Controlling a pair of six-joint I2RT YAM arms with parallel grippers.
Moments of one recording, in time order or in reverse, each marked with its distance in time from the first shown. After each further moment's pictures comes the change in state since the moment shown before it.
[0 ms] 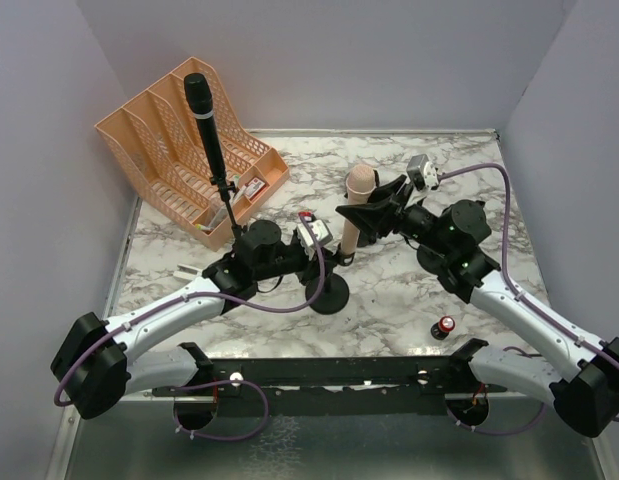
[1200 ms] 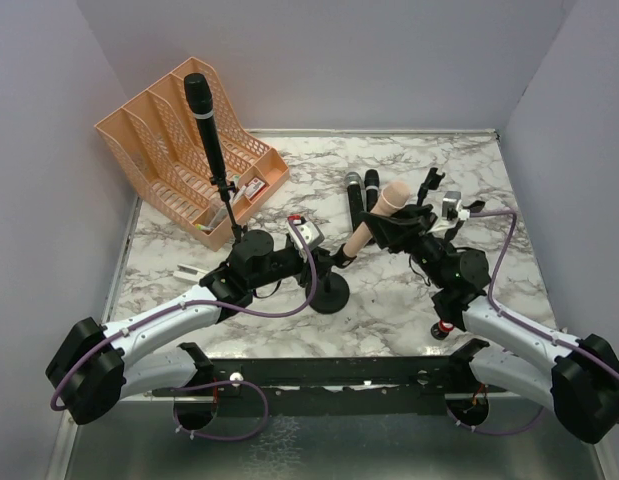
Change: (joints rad) left arm -0.011 -0.044 -0.105 0.161 -0.072 -0.075; right arm -0.019 -0.034 -0.420 0.569 0.259 0.271
